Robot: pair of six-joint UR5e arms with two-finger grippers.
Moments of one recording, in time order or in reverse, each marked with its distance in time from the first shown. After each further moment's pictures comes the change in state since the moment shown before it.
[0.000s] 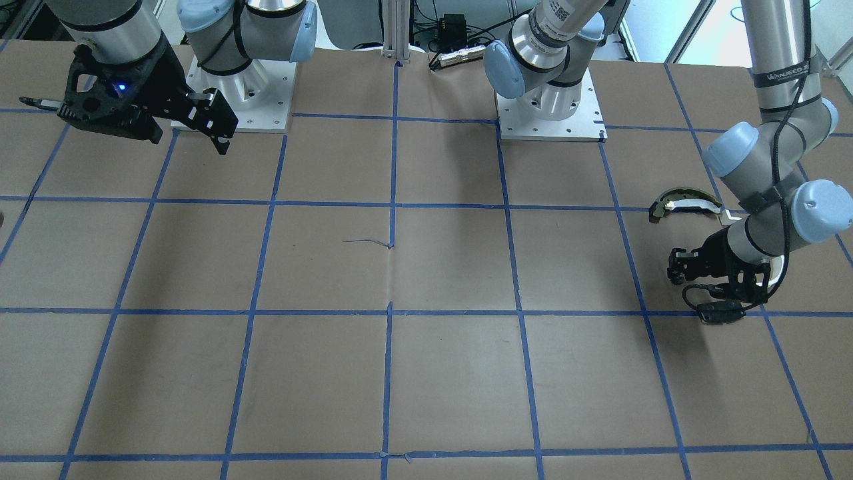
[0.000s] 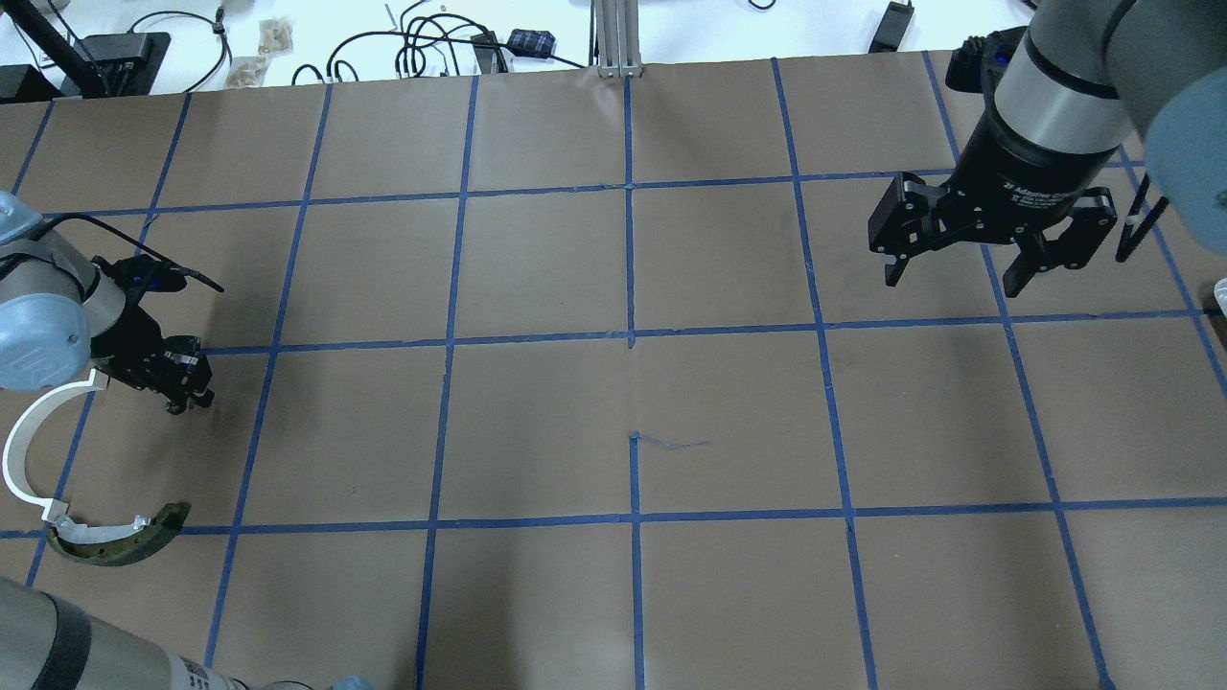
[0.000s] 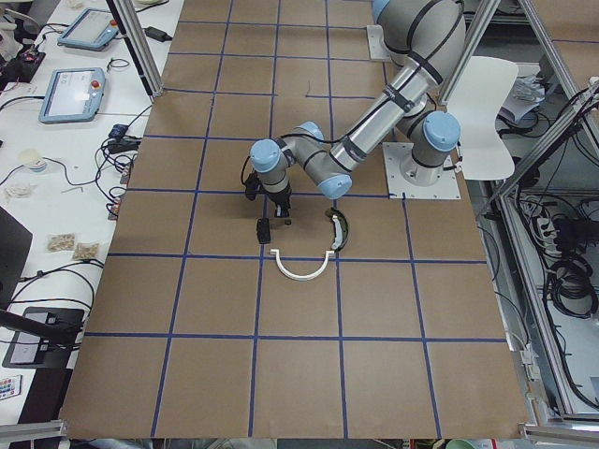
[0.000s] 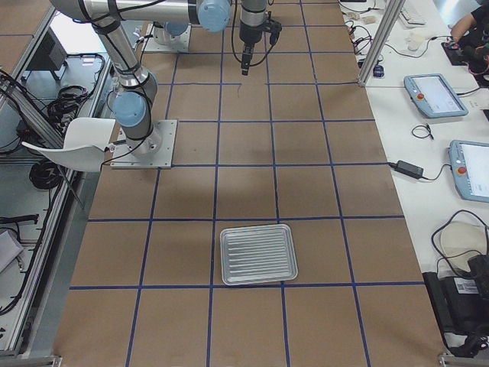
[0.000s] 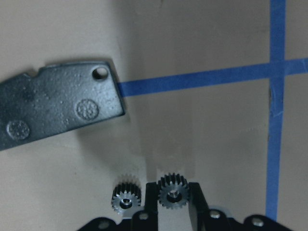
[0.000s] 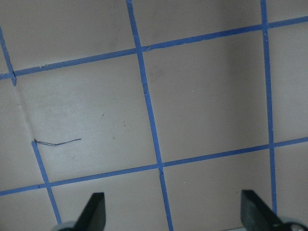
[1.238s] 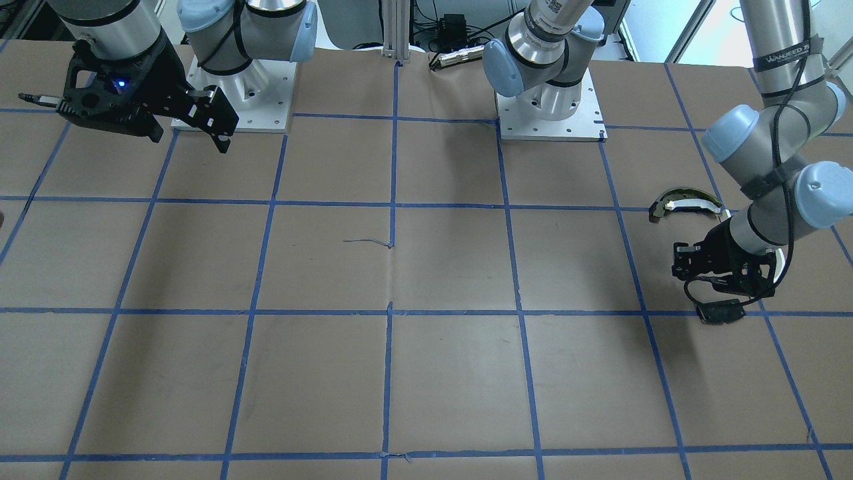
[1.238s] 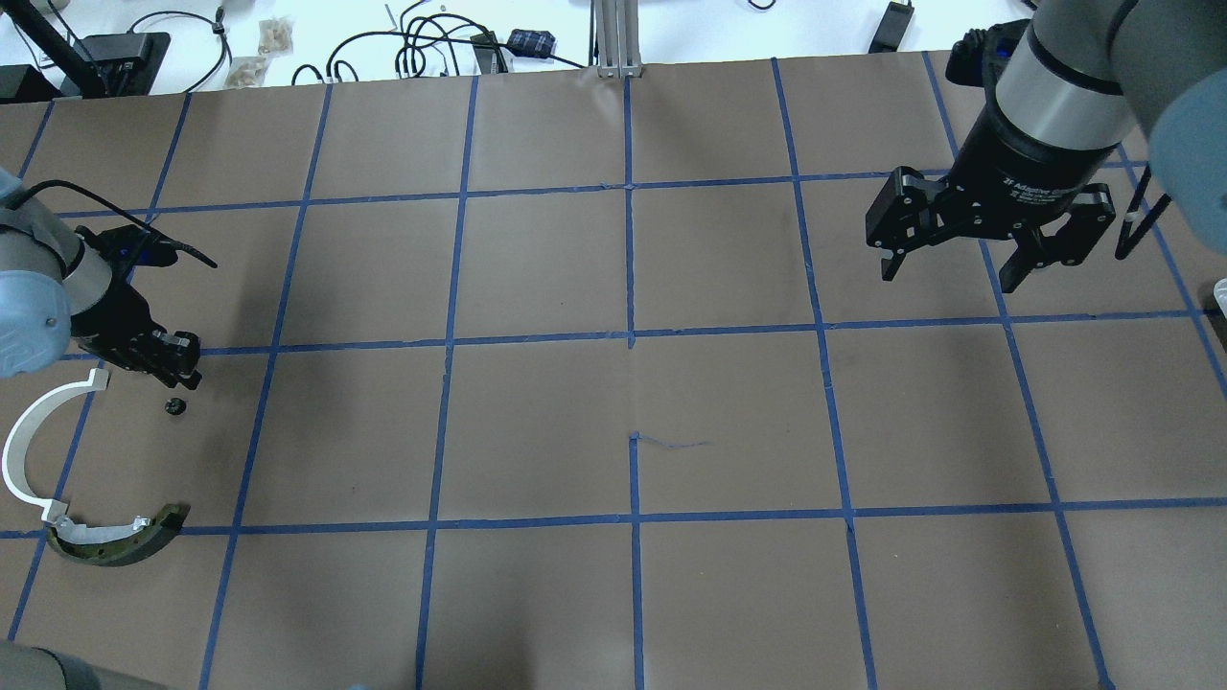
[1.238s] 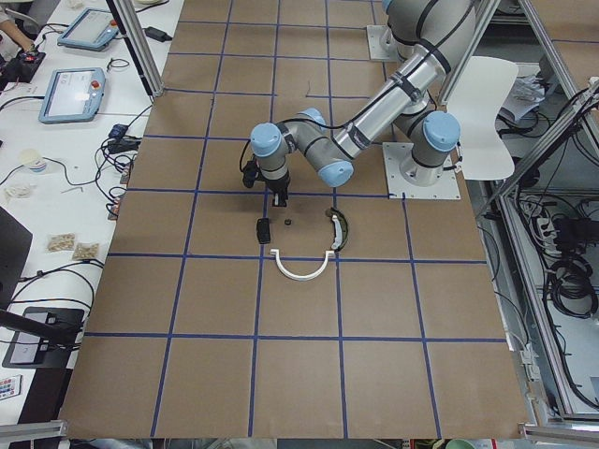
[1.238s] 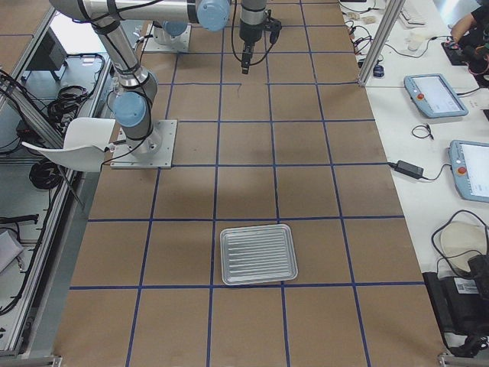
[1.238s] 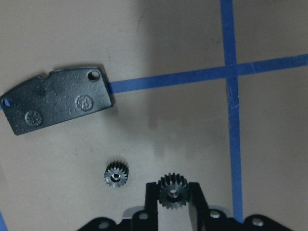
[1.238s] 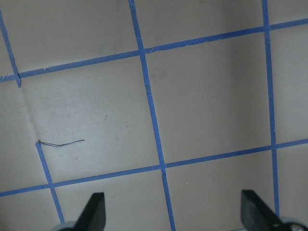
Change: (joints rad) left arm -0.029 0.056 0.003 -0.012 -0.018 -0.008; right arm 0.000 -0.004 -0.003 -0.002 0.007 0.001
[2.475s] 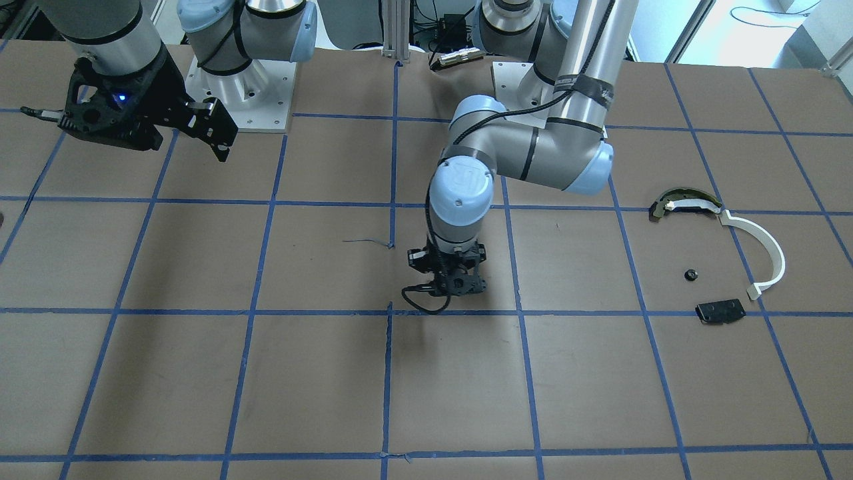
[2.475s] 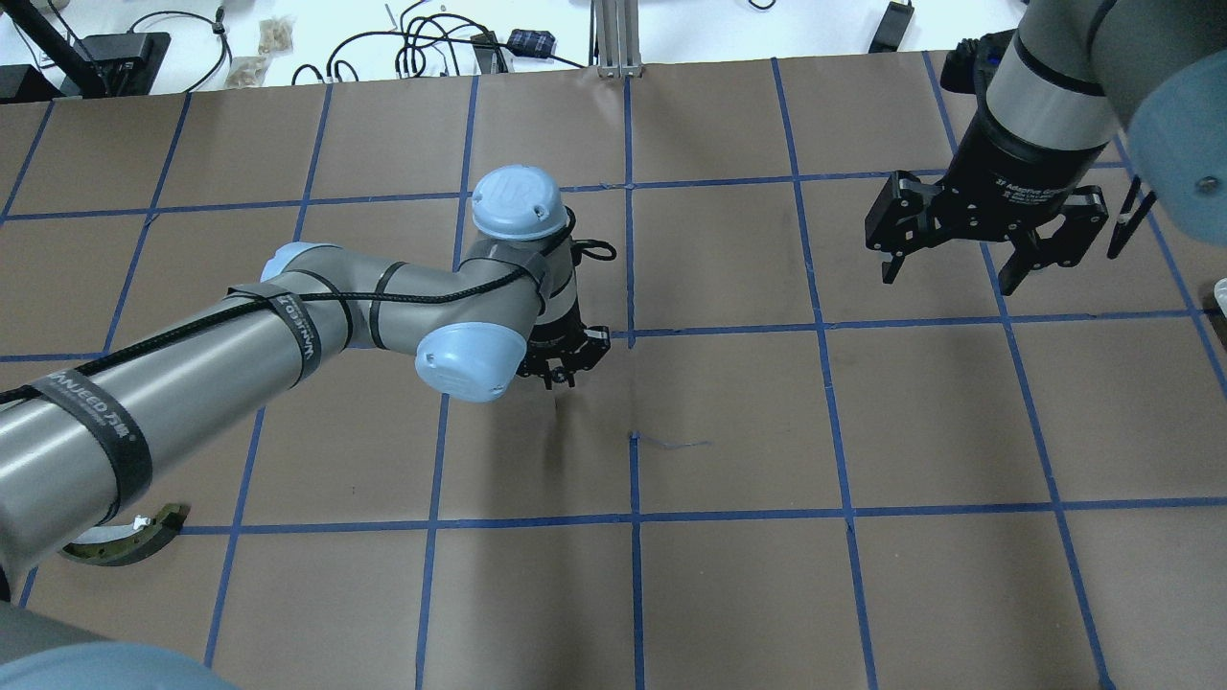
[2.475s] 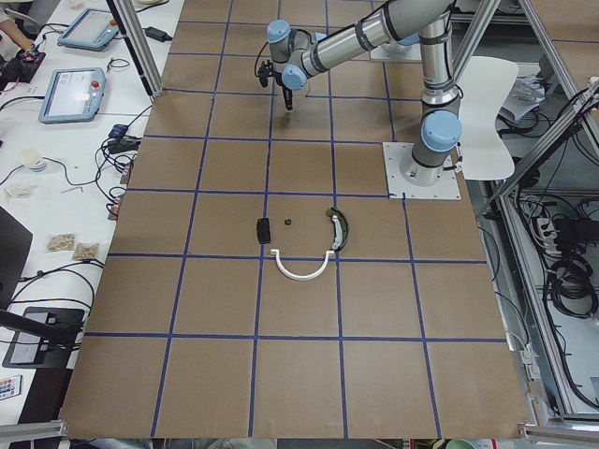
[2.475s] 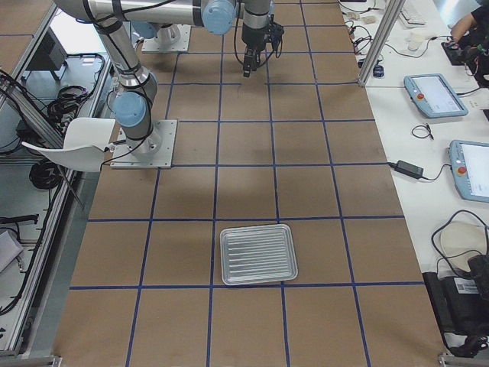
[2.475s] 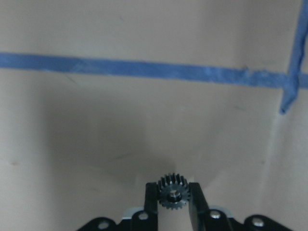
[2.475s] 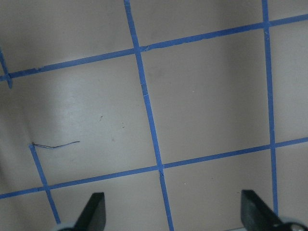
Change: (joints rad) left arm -0.807 -0.069 0.078 -0.003 -0.054 -1.026; right arm 0.000 0.022 -0.004 -0.005 -0.006 0.007
